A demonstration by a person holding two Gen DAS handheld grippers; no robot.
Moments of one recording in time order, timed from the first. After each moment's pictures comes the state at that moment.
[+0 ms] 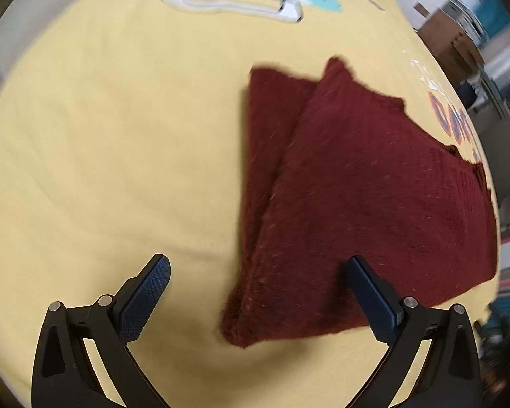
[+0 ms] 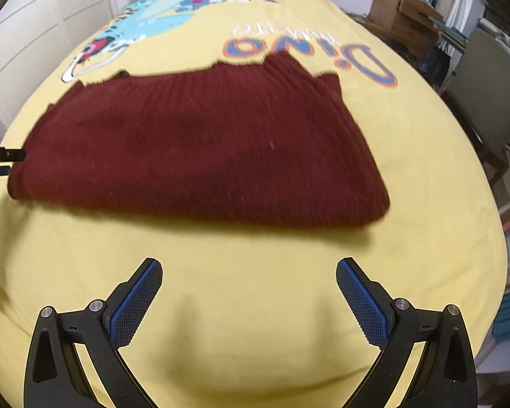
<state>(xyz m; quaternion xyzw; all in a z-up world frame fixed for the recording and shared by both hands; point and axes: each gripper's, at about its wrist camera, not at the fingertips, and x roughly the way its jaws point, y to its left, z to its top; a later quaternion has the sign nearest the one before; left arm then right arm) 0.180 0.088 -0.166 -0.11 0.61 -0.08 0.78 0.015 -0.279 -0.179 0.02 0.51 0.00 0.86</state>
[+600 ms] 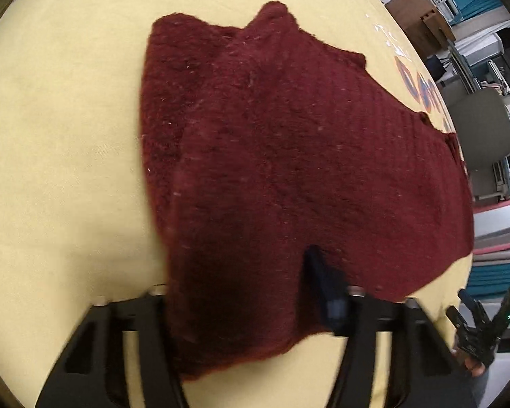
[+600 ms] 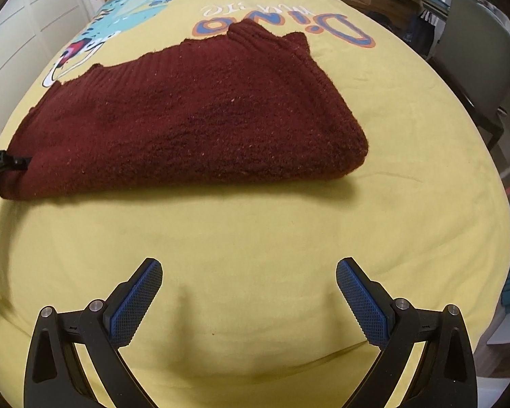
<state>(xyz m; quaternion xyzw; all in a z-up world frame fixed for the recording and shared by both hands) 0.200 0.042 -0.181 -0.12 0.64 -0.17 0.74 -0.005 -0.299 -0.197 0.06 0.53 -0.02 0.84</state>
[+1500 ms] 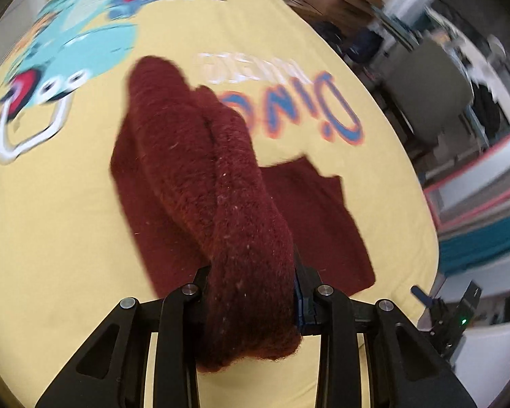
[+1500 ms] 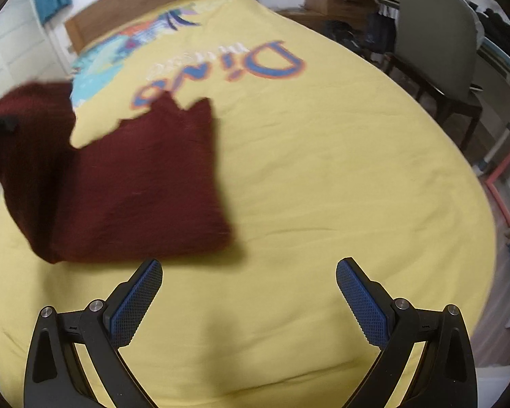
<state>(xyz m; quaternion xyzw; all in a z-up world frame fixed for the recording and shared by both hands) 0.211 -0.213 -0.029 0.01 0.58 -0.25 0.78 0.000 -0.411 -0.163 0.12 0.48 -0.07 0.86</state>
